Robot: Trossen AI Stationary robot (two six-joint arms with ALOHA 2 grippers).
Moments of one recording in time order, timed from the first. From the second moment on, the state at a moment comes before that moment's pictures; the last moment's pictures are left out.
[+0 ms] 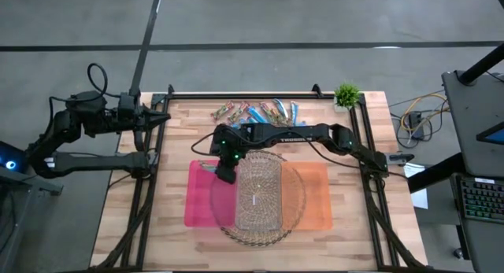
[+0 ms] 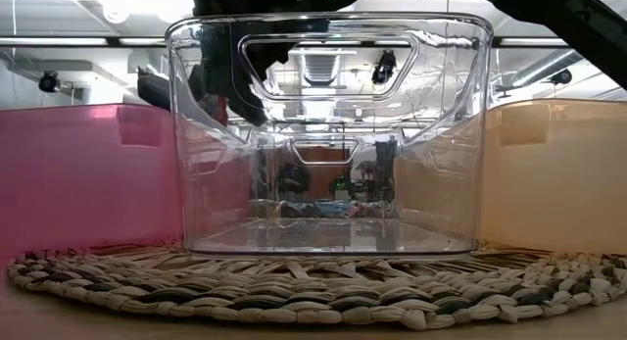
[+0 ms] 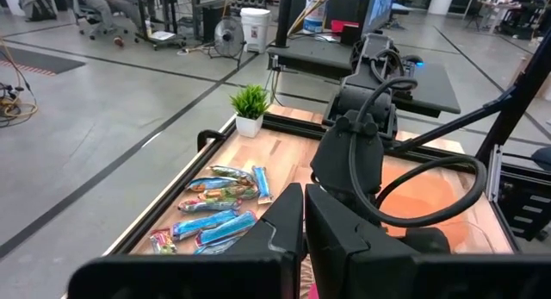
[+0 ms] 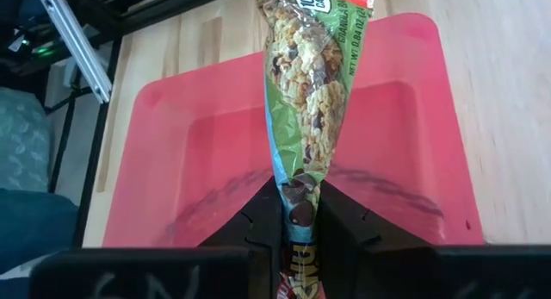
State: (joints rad) left arm 0.25 0.62 1.16 -0.81 -0.02 -0.08; right arm -0.05 2.34 2.15 -0.65 -0.41 0.26
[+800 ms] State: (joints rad) left arm 0.25 0.62 1.16 -0.81 -0.03 -0.08; right arm -0.05 2.34 2.14 -0.64 -0.45 0.23
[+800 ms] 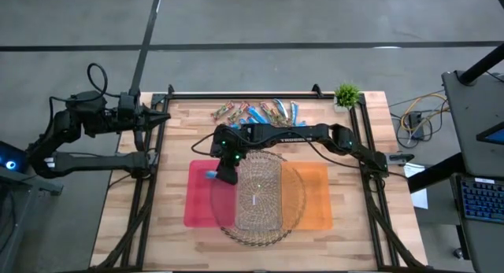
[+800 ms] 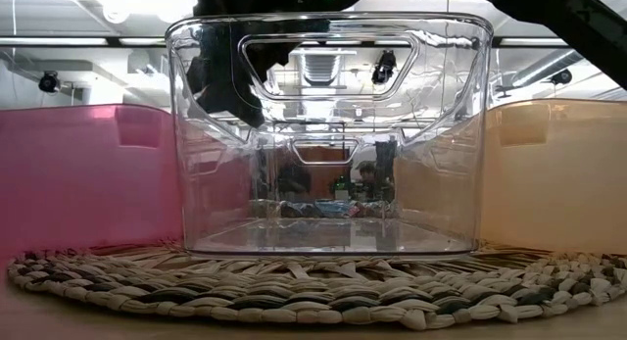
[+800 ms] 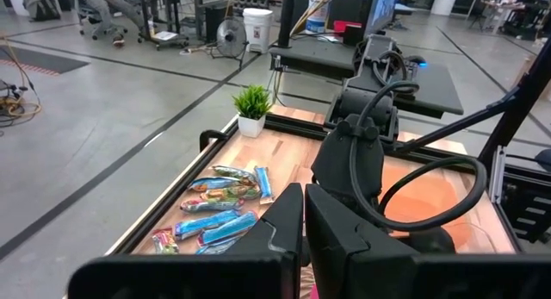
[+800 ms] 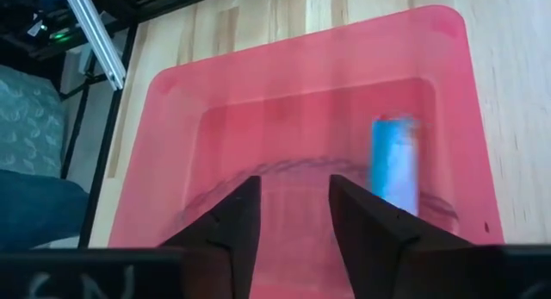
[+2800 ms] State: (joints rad) left arm 0.25 0.82 1.13 -0.55 0.00 -0.03; right arm -0.33 1.28 1.09 -0.18 -0.36 0.16
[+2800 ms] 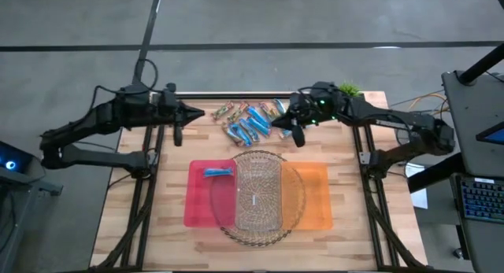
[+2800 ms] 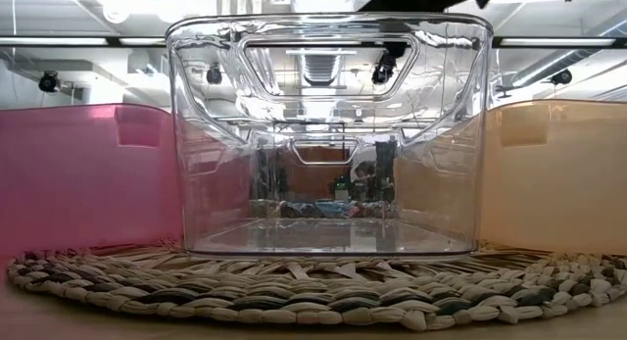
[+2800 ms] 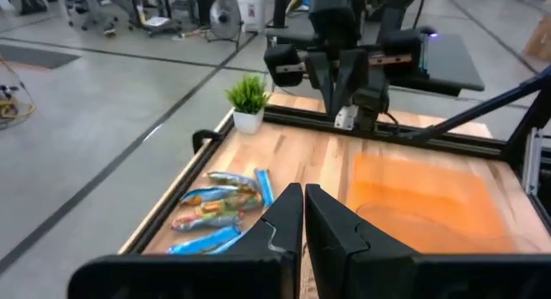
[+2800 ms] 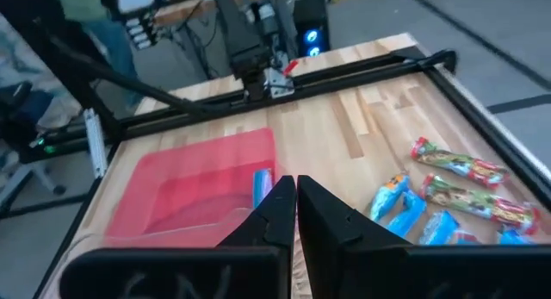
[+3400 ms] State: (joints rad) left arm 0.33 0.80 0.86 -0.32 0.03 -0.10; right arm -0.33 1.19 0.96 -0.14 -0.31 0.18
